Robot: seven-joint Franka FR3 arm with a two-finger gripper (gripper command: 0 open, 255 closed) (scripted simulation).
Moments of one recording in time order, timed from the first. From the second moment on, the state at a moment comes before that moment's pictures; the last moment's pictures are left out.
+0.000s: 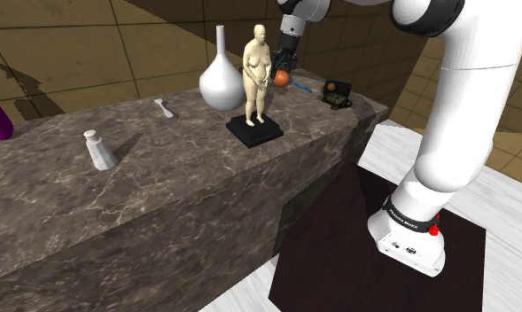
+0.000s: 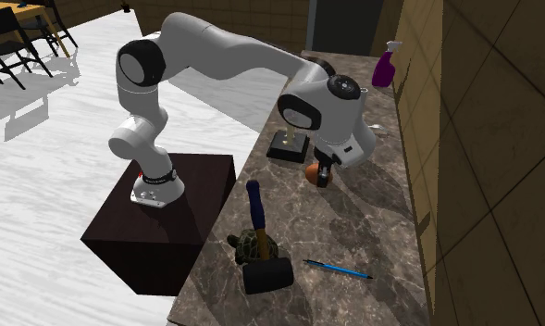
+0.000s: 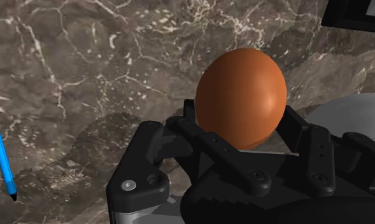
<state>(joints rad) -0.13 0.33 -0.22 -1.58 0.29 1.84 -0.25</state>
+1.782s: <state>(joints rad) -0.04 0.24 -0.17 -1.45 0.26 1.67 -0.06</state>
